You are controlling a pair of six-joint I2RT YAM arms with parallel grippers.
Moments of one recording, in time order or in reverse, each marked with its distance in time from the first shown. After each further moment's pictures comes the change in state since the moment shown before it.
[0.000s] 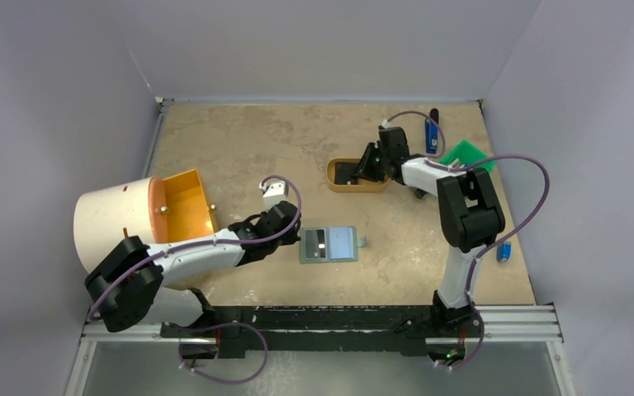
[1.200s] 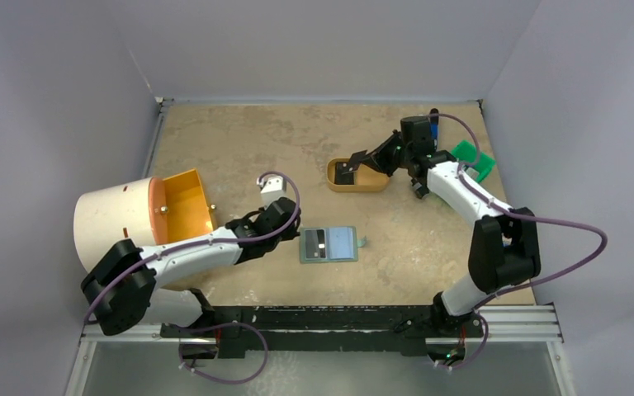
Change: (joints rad) left arm 0.000 -0.024 0.040 -0.055 -0.046 0.000; right arm -0.026 -0.340 -0.044 -0.193 -0.026 0.451
